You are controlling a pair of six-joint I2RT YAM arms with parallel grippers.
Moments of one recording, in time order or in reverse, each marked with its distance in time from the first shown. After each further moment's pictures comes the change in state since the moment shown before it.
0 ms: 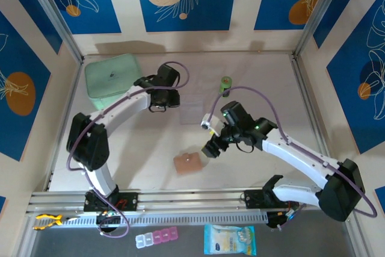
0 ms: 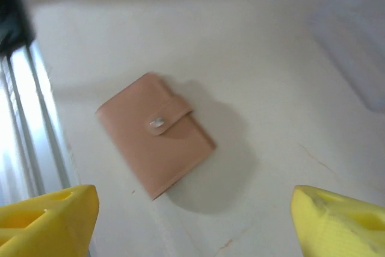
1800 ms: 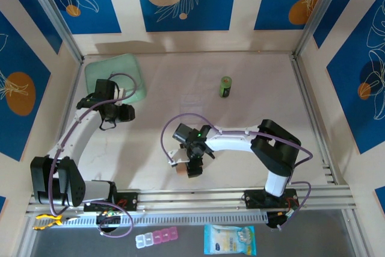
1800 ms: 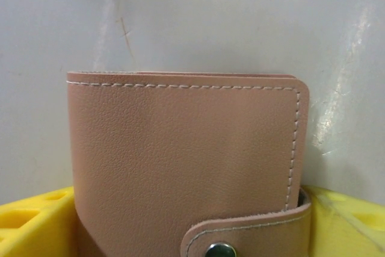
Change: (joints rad) left arm 0.488 -0.404 -0.416 -0.029 0.189 0.367; right arm 0.311 0.616 0.193 0.057 0.203 -0.474
